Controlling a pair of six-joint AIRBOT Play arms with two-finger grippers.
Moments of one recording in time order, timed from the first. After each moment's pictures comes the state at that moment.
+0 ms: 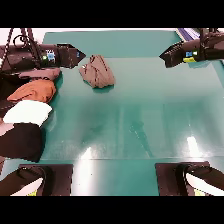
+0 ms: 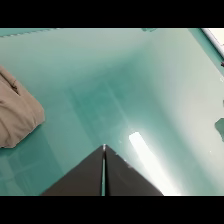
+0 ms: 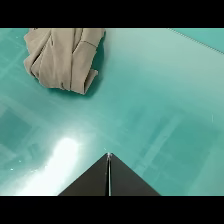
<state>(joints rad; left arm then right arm) -0.38 -1.02 1.39 1.07 -0.85 -1.51 0.23 -1.13 1.55 -1.28 1.15 1.33</state>
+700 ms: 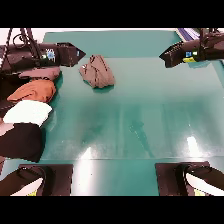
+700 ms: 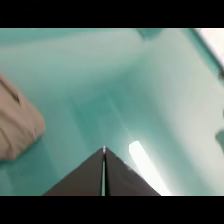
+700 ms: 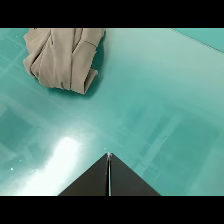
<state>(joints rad) -0.38 -1.02 1.39 1.06 -0.80 -1.51 0.23 -1.13 1.54 -1.28 1.15 1.33</state>
